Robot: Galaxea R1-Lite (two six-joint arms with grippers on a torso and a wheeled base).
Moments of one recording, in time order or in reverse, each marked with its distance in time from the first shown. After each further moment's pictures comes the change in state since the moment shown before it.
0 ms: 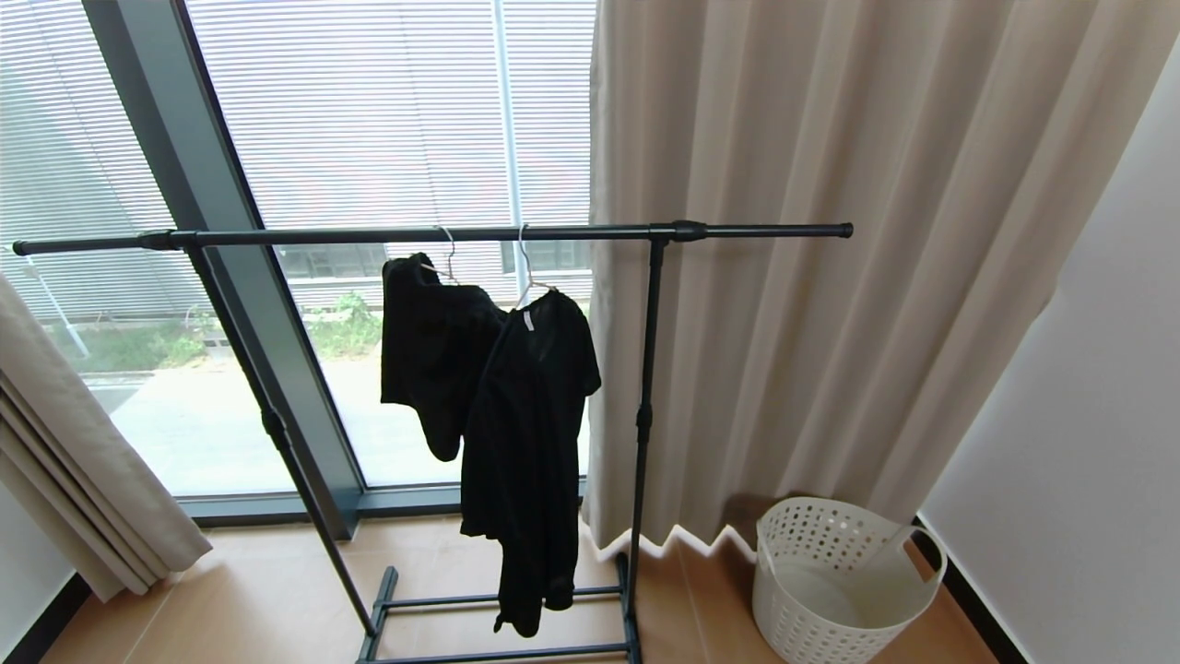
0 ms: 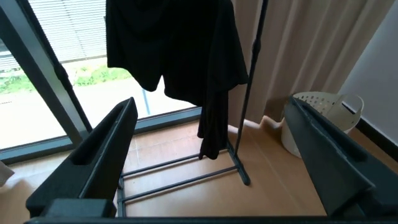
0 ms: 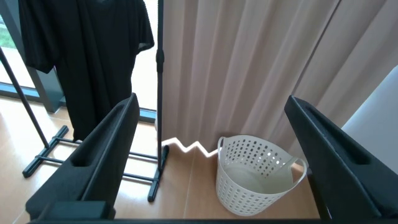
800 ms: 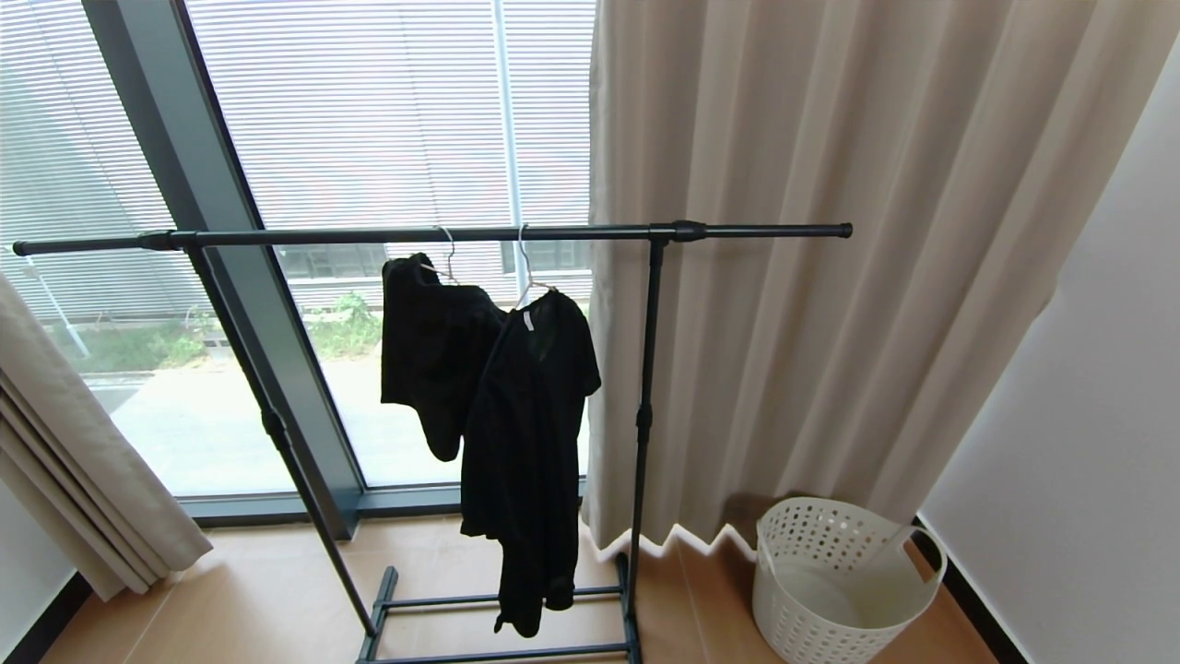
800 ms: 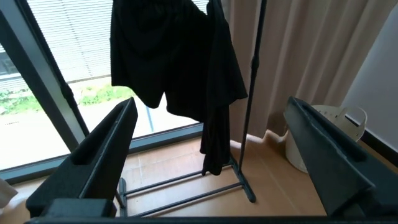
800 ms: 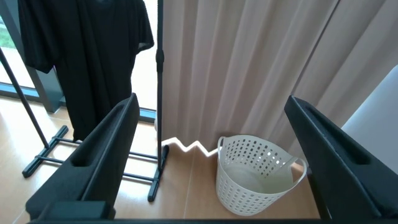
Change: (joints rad) left arm 0.045 -0.085 0.000 -0.011 -0.141 0.015; right arm 0.000 -0.001 0.000 0.000 0.000 0.001
